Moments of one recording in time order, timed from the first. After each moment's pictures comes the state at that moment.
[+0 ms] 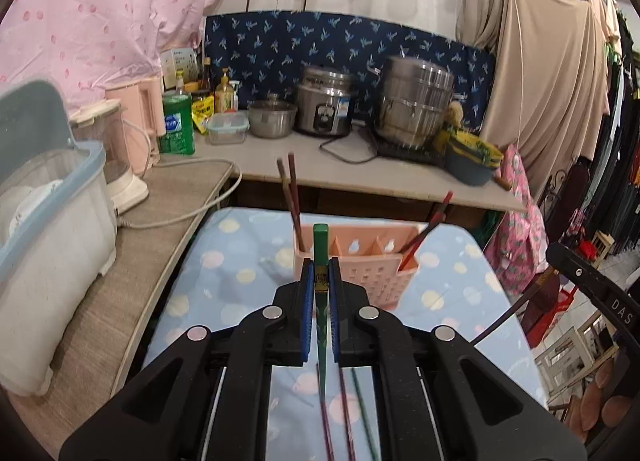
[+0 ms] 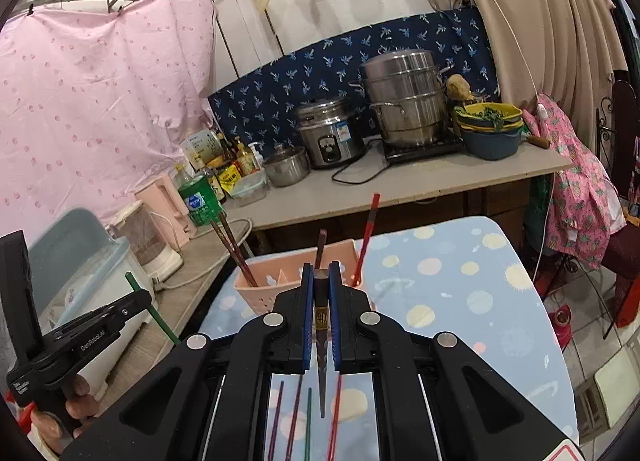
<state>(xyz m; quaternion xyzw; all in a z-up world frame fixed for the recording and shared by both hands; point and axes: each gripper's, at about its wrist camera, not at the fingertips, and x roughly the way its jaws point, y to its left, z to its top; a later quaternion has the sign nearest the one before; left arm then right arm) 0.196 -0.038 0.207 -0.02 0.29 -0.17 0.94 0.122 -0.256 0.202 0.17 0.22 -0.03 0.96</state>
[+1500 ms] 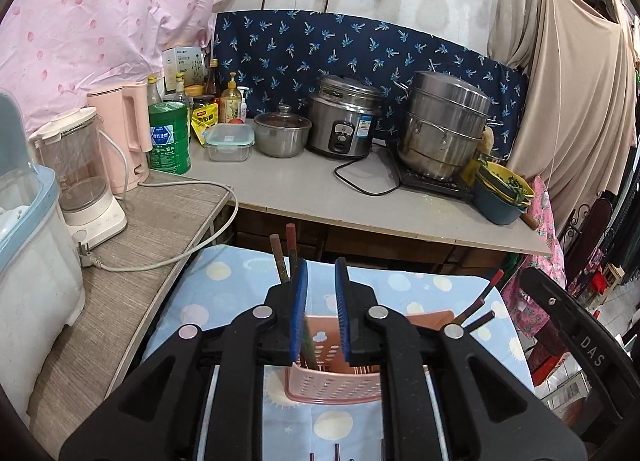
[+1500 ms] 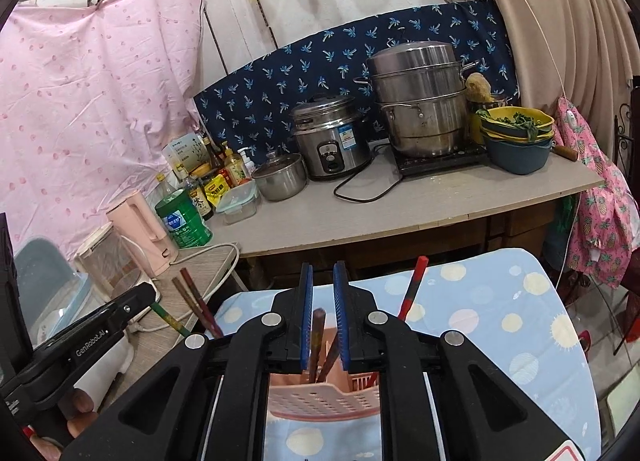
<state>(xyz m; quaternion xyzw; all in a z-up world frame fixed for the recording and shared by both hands) 0.316 -0.069 0.198 -0.05 0.29 -0.14 0.95 0.263 -0.260 0.194 0.17 0.23 -0.05 0.96</state>
